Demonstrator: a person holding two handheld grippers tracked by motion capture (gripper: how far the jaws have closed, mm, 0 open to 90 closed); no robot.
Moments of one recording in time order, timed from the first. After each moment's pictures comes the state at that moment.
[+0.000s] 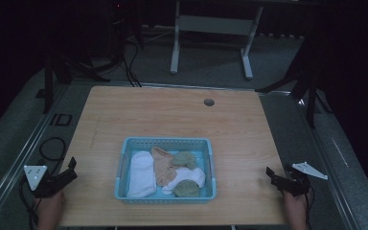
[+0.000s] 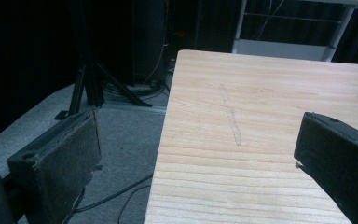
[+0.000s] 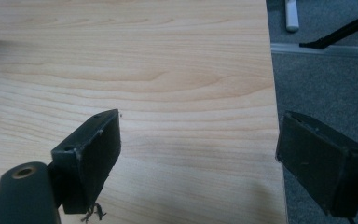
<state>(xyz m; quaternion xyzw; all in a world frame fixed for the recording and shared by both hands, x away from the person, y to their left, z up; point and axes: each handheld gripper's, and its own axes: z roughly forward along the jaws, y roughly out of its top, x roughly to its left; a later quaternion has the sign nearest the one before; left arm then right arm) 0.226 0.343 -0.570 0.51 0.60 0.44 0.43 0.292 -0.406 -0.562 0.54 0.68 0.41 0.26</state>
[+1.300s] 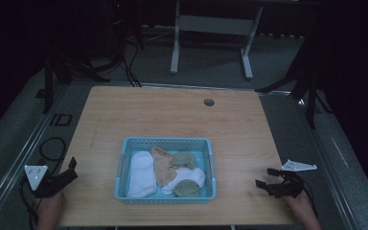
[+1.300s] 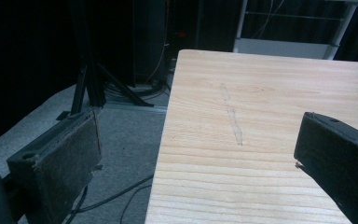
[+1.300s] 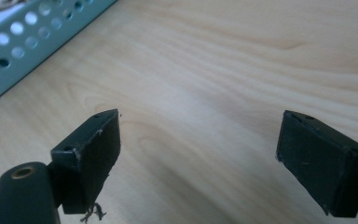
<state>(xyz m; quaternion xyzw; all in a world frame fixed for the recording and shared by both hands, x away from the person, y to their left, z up) 0.226 0.342 -0.570 0.51 0.60 0.44 0.43 0.297 -0.390 -0.552 0.40 0.81 0.41 0.08</state>
